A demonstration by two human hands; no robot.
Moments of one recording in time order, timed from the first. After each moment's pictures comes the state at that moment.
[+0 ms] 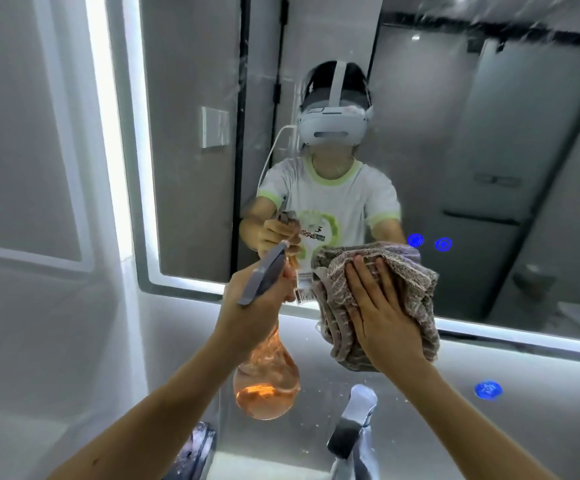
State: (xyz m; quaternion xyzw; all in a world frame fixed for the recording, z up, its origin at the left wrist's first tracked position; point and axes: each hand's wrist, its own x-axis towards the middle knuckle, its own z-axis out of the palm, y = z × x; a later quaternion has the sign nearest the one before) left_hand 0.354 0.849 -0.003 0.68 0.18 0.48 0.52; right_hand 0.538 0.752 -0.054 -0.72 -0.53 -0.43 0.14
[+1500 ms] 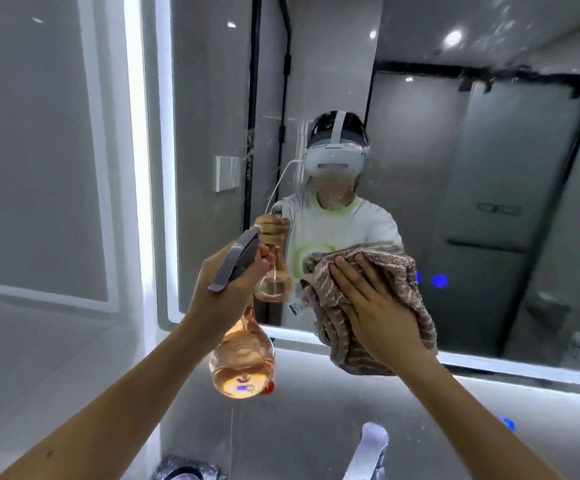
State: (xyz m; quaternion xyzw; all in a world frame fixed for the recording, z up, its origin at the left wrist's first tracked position) left_hand 0.310 0.864 0.062 0.70 0.14 0.52 0.46; right_hand 0.524 0.767 0.010 -0.68 -0.57 -0.45 0.11
